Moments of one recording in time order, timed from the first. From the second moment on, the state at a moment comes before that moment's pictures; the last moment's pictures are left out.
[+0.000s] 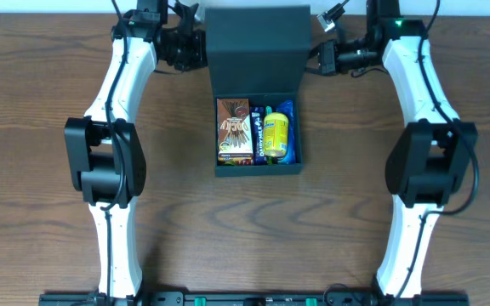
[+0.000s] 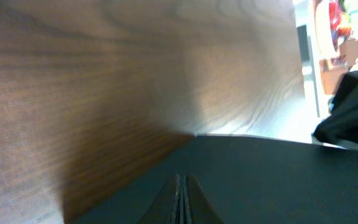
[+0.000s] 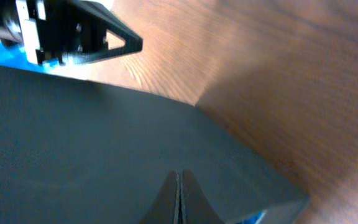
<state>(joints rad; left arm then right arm) -0.11 2.32 2.08 -0.86 0.84 -0.15 0.03 2.30 2.12 -1.11 -1.01 -0.20</state>
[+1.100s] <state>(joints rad) -0.34 2.18 2.09 -1.33 0.61 0.20 -0.01 2.04 2.12 -1.26 -0.68 -0.37</state>
